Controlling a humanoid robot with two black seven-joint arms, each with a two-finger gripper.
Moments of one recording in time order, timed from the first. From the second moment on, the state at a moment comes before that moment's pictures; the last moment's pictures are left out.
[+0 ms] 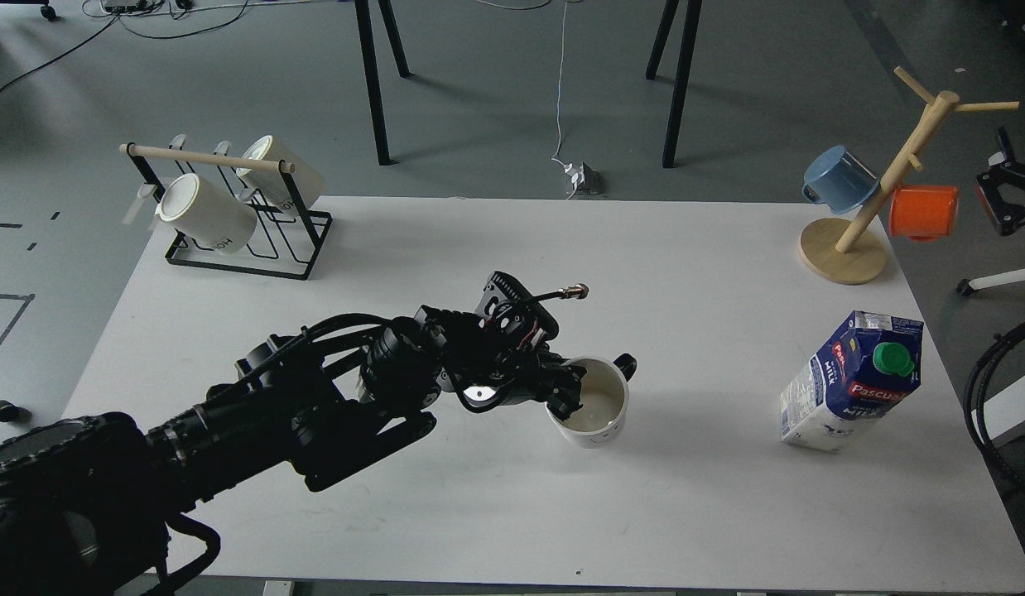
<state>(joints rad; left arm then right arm) -0.80 0.00 -0.38 -1.01 2.18 -0.49 -0.09 0.29 -0.65 1.31 1.00 0.34 0.49 0.12</state>
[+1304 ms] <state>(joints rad) -0.78 0.29 -1.08 -0.79 0.65 -0.49 -0.16 -0.38 -0.67 1.43 1.28 0.45 0.49 0.12</state>
